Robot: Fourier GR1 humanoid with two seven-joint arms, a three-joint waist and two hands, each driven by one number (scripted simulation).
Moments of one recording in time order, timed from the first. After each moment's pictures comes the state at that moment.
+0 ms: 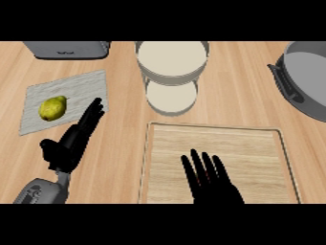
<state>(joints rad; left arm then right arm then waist) -0.14 0.31 -0.28 -1.36 0.25 0.08 -0.11 -0.14 -0.27 0.91 -2.05 0.93 0.36 1.04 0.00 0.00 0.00</state>
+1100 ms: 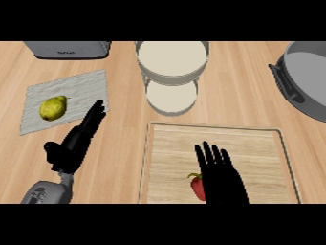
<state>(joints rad) -0.11 0.21 -0.19 -1.35 0.13 0.00 -0.11 -0.02 -0.19 0.73 -1.79 1.06 0.27 0.83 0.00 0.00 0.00</state>
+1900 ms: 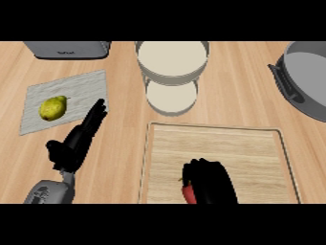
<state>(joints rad) -0.12 0.16 -0.14 -1.35 0.07 -0.04 -0.10 -0.01 -0.12 0.72 -1.72 1.15 0.08 0.60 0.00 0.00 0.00</state>
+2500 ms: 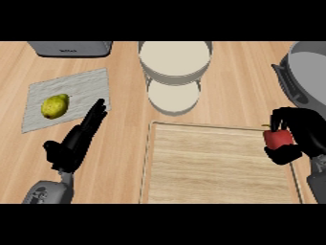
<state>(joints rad) -0.11 0.16 -0.13 -1.37 0.07 -0.06 -0.09 -0.19 -0.47 0.15 -1.52 0.83 0.14 0.27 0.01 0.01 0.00</state>
